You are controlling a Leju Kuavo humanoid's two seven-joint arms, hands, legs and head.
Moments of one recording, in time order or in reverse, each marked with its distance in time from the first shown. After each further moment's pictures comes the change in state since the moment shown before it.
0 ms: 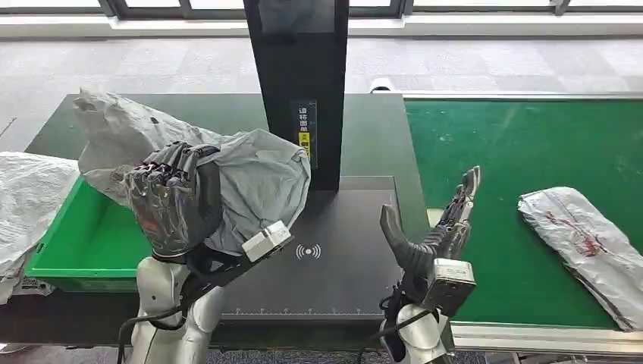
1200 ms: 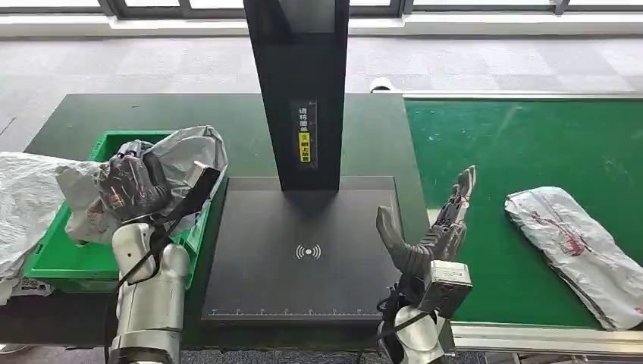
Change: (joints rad) left arm -0.225 -0.005 0.545 0.464 0.003 -0.003 0.032; right arm 0.004 -0.002 0.022 -0.003 -0.003 -0.001 0.000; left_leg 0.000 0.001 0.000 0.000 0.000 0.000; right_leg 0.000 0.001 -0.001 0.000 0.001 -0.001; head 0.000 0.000
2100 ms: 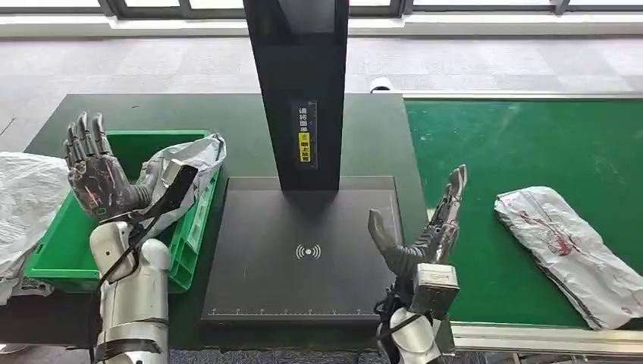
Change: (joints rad) left arm -0.038 0.018 0.146 -0.009 0.060 0.001 -0.142; right arm 0.003 0.001 -0.004 0.023 0.104 0.000 0.001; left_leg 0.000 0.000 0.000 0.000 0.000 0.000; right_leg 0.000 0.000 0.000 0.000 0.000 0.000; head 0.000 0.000
